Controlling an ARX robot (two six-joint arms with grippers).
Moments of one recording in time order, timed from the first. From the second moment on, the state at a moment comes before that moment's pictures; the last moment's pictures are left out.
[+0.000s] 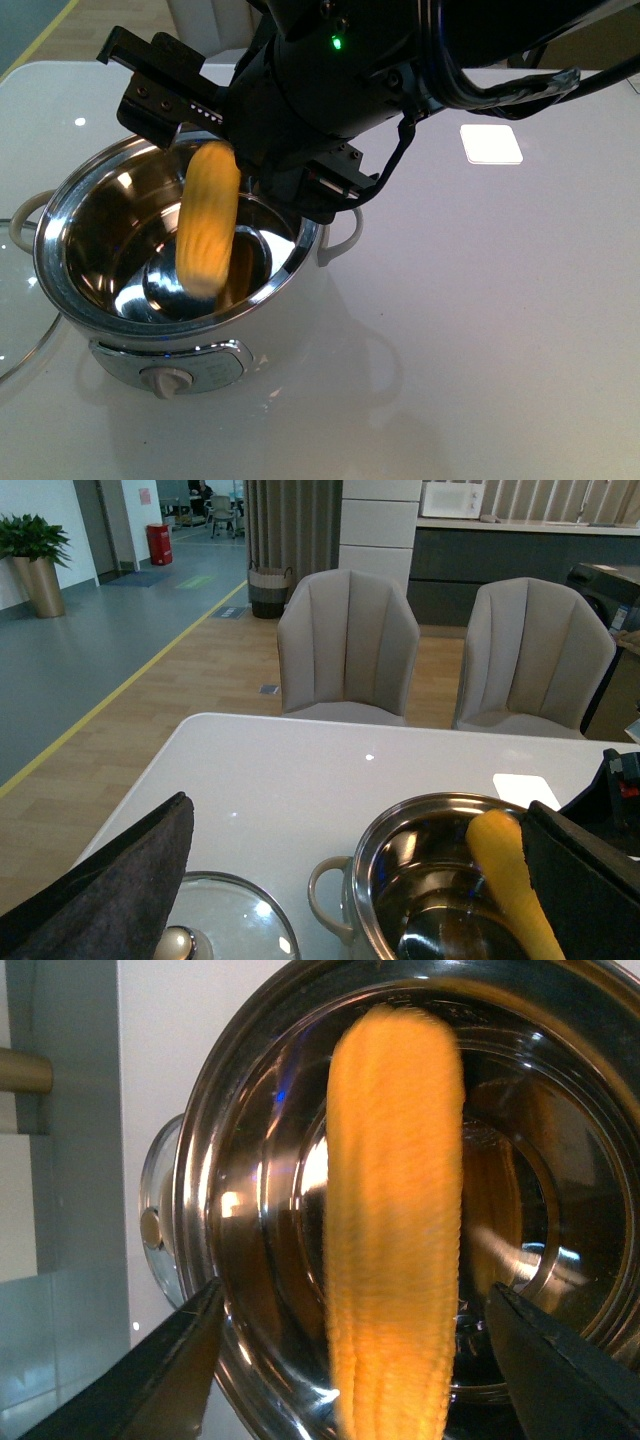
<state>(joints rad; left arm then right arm) 0.00 0.01 0.01 0.00 0.00 -0.01 0.70 2.03 1.21 0.09 -0.12 0.84</state>
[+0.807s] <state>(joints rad) 0.00 0.01 0.01 0.00 0.00 -0.01 0.51 1.15 0.59 0.03 0.52 0.65</state>
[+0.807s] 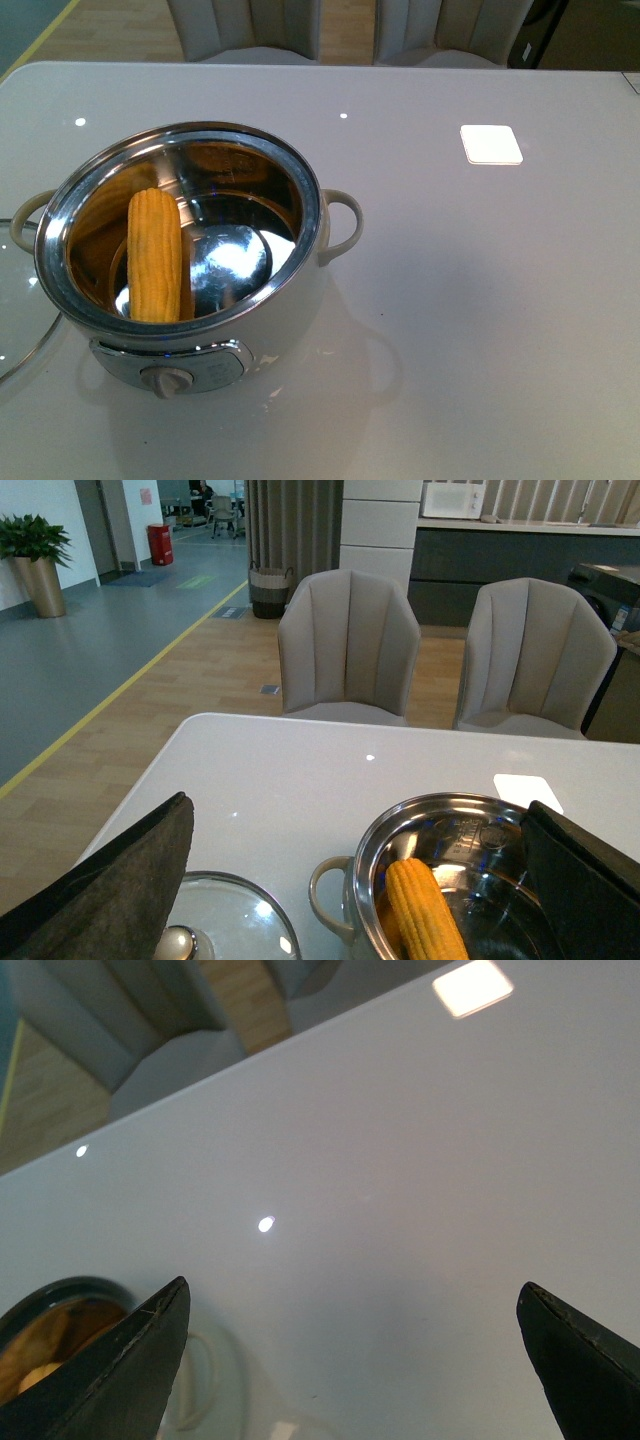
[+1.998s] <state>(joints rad) 0.00 0.01 0.01 0.00 0.00 0.00 0.00 0.32 0.02 0.32 0.00 0.01</state>
